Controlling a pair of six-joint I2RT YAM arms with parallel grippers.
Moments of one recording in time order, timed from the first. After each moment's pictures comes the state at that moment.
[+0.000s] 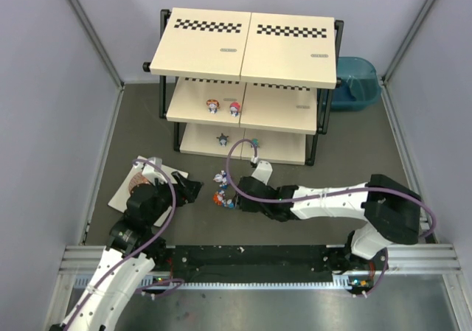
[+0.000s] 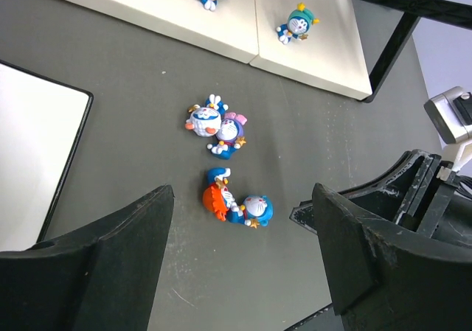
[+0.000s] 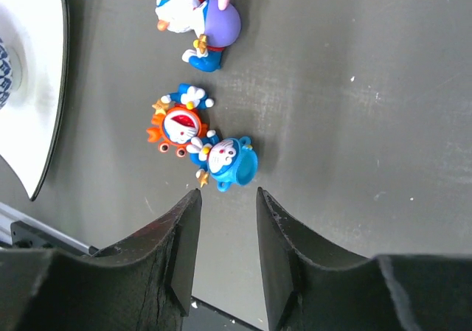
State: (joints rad) left arm -0.38 0.26 0.34 -0.39 0.08 -0.67; right arm 1.21 1.54 0.85 -0.12 0.40 1.12
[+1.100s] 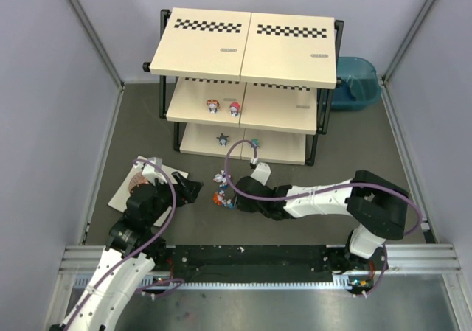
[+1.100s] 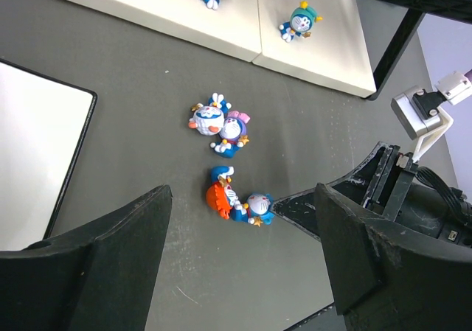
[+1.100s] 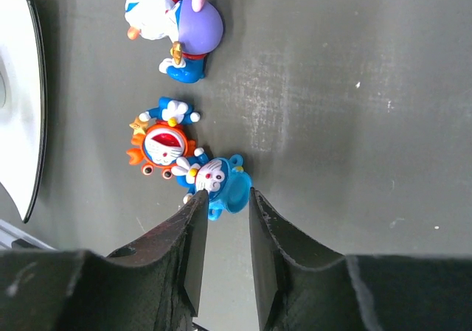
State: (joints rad) left arm -0.38 0.26 0.35 -0.41 0.08 -0.65; right arm 1.18 1.64 0.83 -0.02 0.37 1.18
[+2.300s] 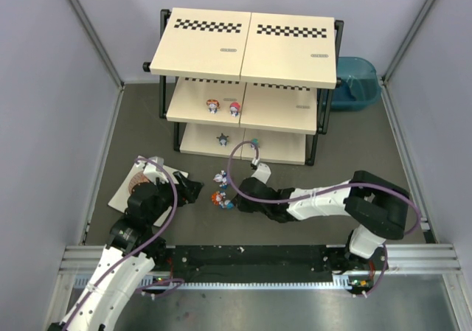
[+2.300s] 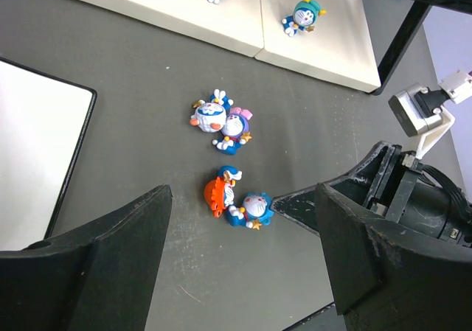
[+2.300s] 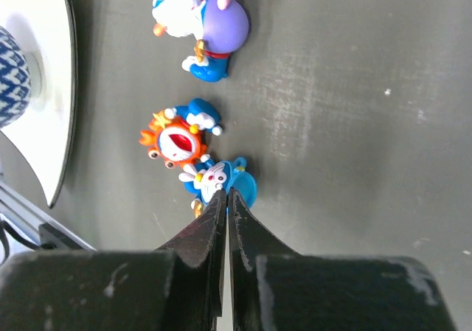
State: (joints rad) left arm -0.38 0.28 0.35 -0.40 0.09 -0.64; right arm 1.16 1.64 0.77 0.14 0.32 1.18
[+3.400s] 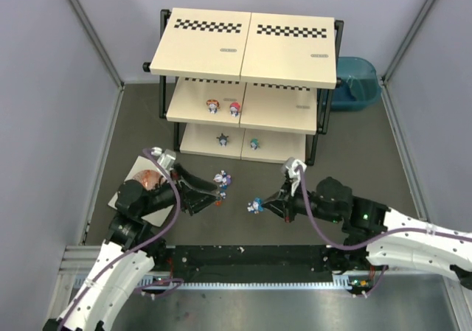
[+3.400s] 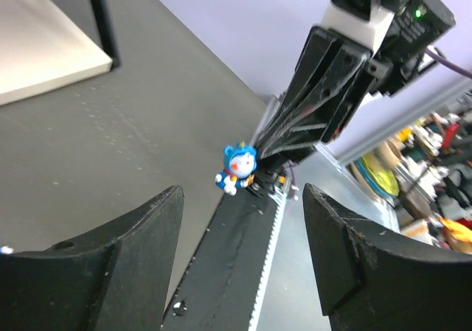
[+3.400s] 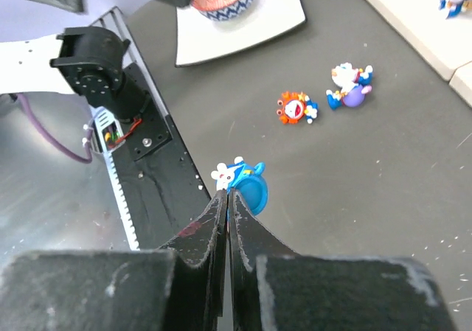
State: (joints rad) left arm -0.38 0.33 0.43 -0.03 0.76 -0.71; right arm 1.16 0.75 0.58 -0.11 -0.01 0.36
